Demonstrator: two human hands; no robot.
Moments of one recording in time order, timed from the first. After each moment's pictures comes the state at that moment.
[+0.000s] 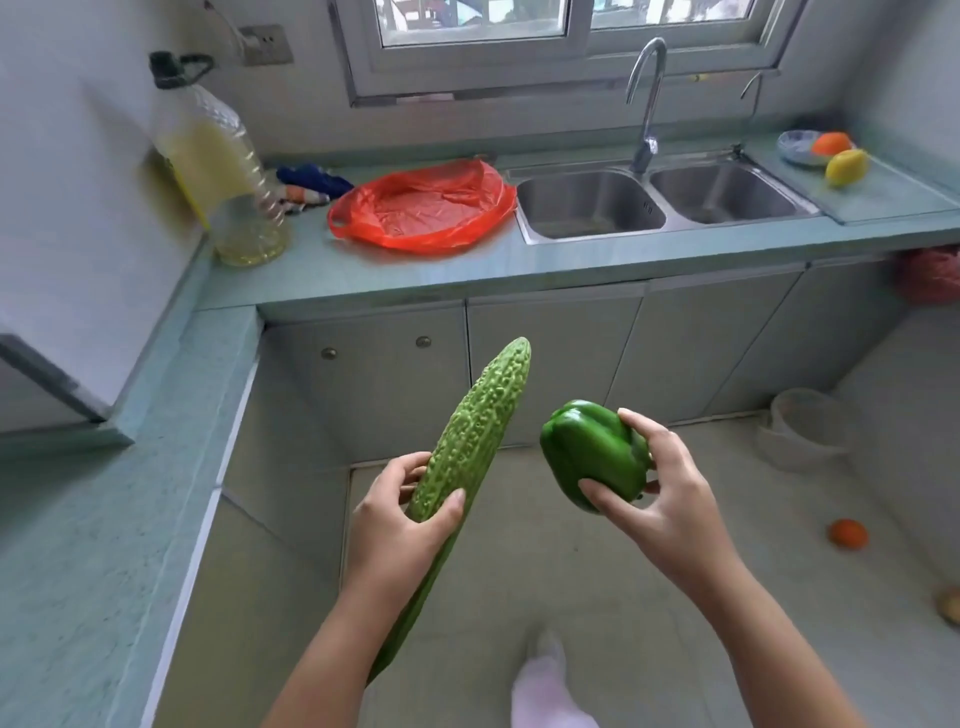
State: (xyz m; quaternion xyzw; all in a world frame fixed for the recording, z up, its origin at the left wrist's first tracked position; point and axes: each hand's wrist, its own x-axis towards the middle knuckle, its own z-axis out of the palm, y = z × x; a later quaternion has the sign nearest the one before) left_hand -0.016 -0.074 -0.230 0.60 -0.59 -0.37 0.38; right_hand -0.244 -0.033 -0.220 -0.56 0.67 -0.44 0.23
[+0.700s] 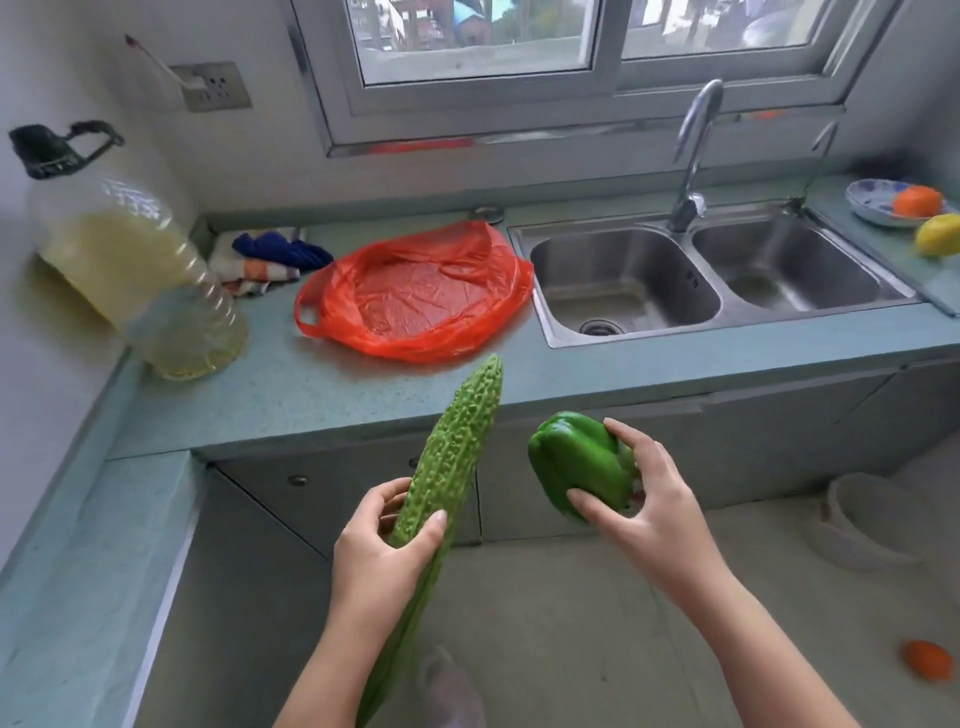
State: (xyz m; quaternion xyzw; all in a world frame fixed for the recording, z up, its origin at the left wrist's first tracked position) left_hand -0.052 -0.362 -0.231 0.61 -0.53 -0.43 0.40; right_hand -0.286 -0.336 -0.220 -0.54 0.67 -0.42 0.27
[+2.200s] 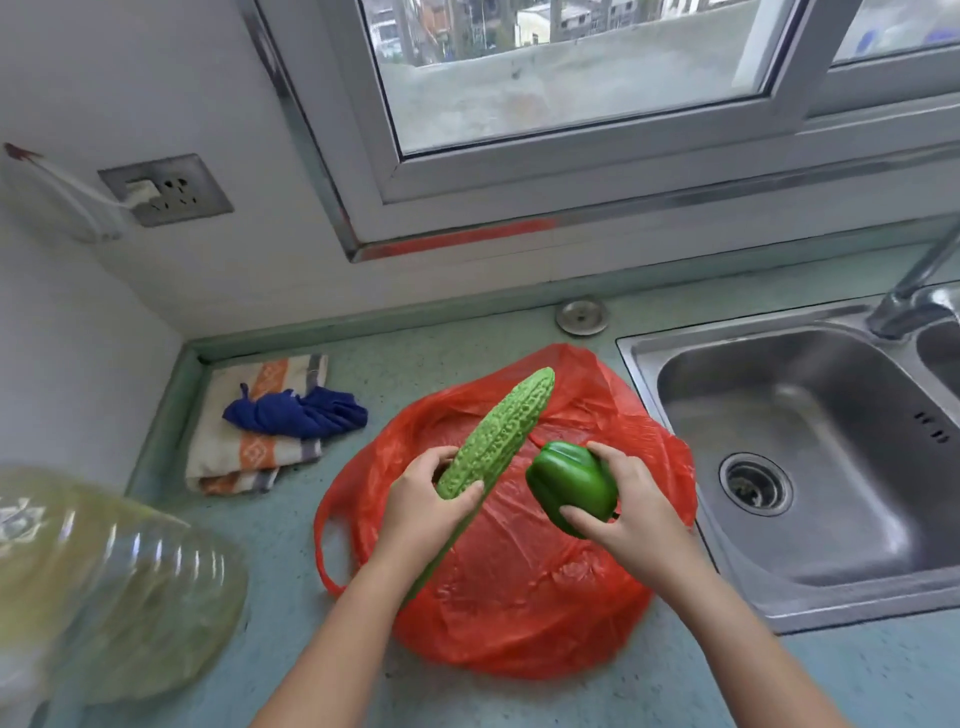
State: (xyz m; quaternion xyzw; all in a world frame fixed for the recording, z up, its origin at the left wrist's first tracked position) left_hand -0.048 -0.850 -0.260 0.63 -0.66 -0.33 0.25; right_hand -0.259 -0.791 -0.276 -0.57 0.70 -0.31 0.30
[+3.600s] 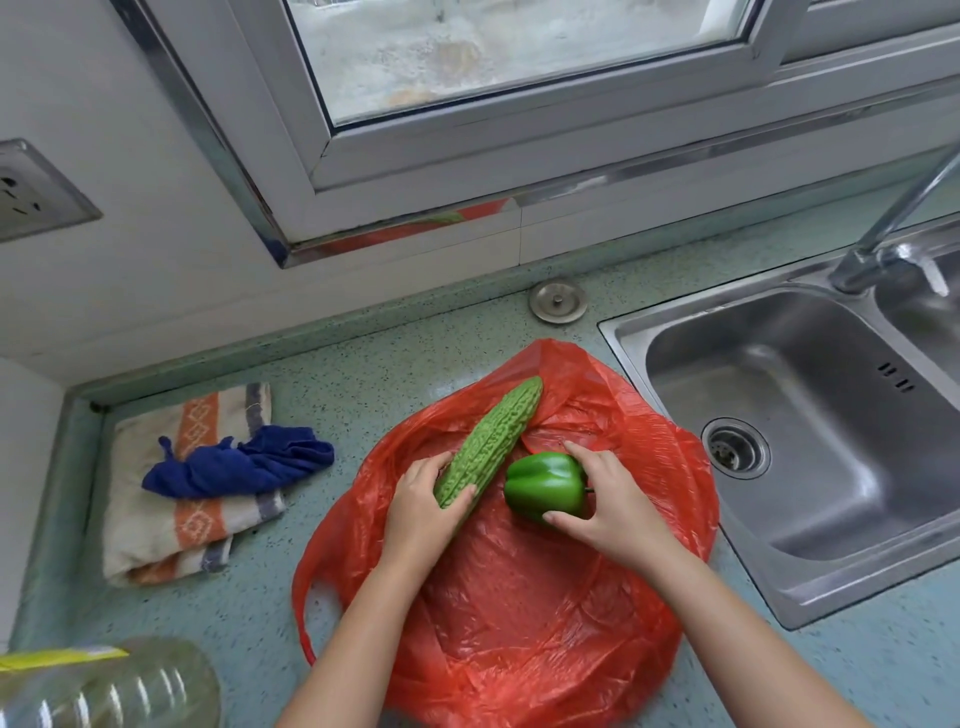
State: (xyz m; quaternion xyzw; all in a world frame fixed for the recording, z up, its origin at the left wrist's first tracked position) left_hand -0.035 -0.929 -0.341 0.57 -0.72 -0.34 0.21; right_hand -0.239 -0.846 -0.323 -0.57 0.74 -0.22 0.29
